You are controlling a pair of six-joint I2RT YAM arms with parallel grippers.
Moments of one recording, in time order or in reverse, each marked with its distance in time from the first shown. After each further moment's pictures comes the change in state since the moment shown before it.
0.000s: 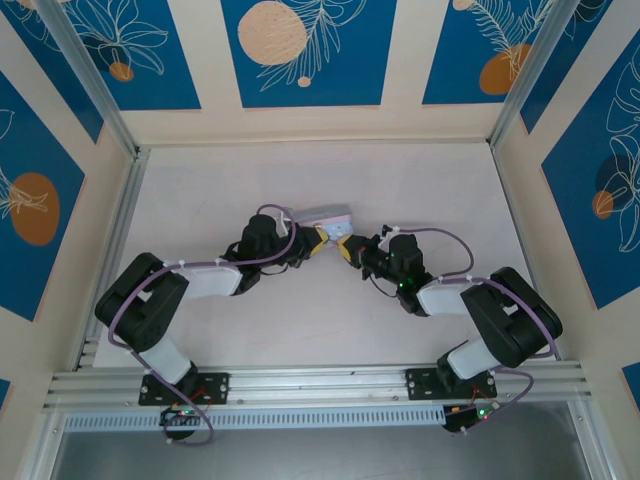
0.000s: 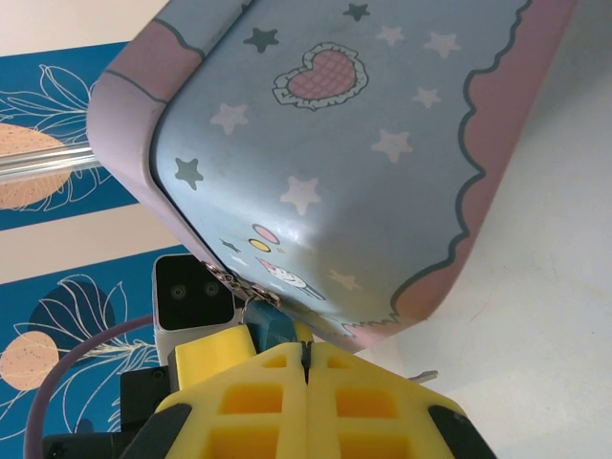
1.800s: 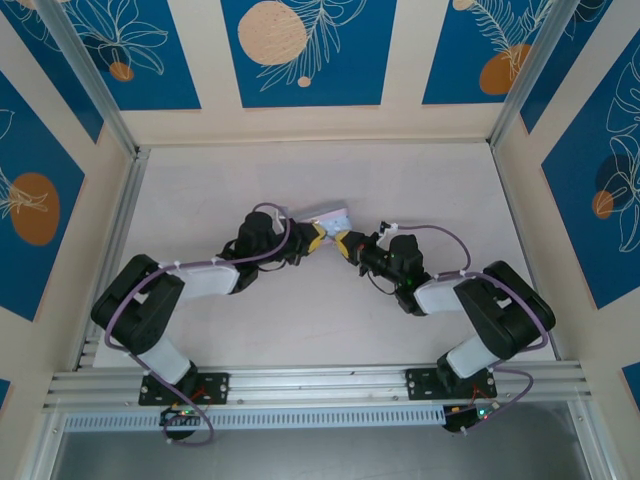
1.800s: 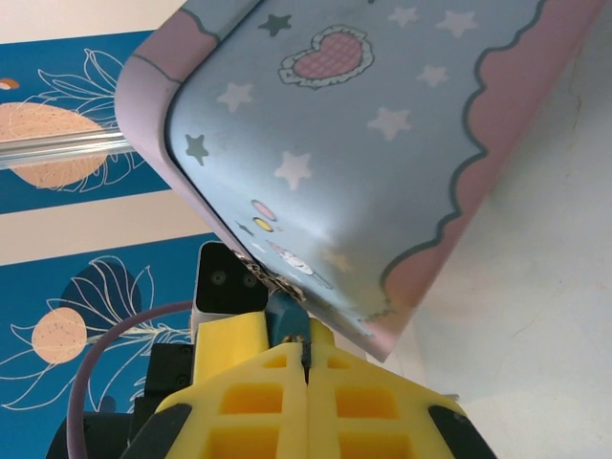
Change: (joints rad) left arm 0.008 -0.025 0.006 -0.004 0.007 -0.153; right arm 0.005 0.057 0.002 0.145 -0.008 0.000
